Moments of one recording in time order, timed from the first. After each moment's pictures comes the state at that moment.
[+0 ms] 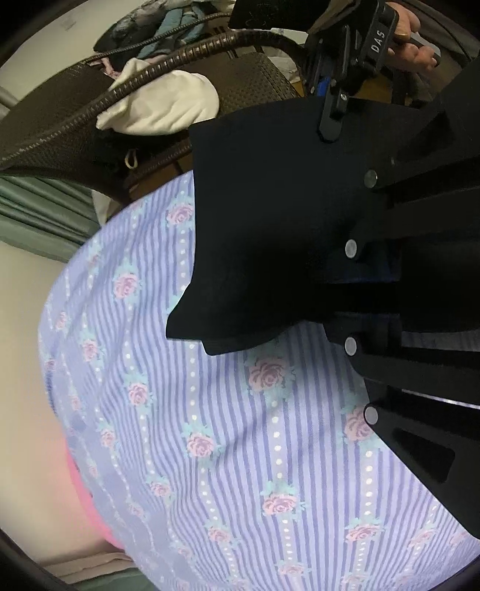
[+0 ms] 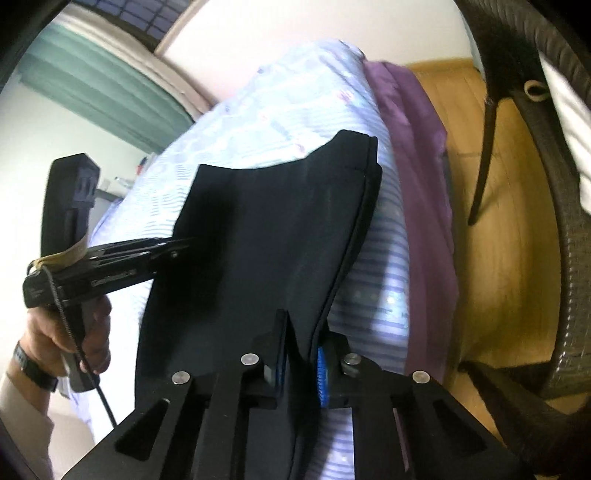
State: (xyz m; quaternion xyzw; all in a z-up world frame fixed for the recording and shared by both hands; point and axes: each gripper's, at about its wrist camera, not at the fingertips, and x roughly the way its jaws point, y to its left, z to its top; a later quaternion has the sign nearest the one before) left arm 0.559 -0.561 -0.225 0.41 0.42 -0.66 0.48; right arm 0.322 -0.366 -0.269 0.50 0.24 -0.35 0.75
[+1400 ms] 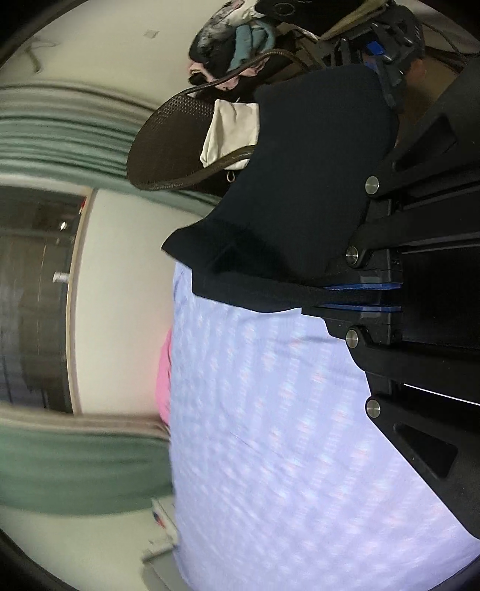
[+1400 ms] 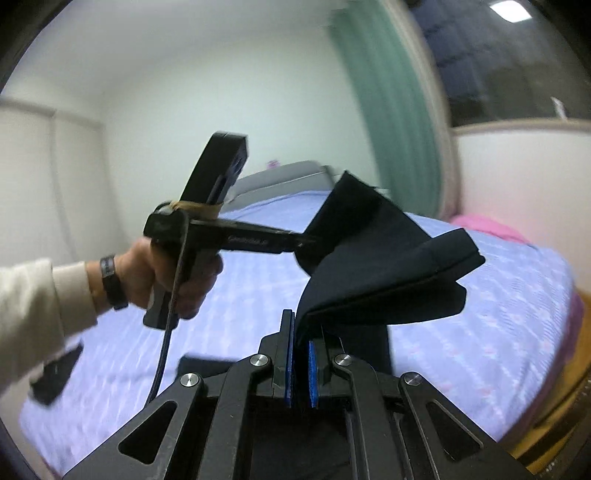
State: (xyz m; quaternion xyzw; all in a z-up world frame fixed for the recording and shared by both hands) left arm 0.599 -0.162 -0.063 0.19 0.30 -0.63 0.69; right arm 0.357 -0.068 -0.122 0.10 0.16 -0.05 0.98
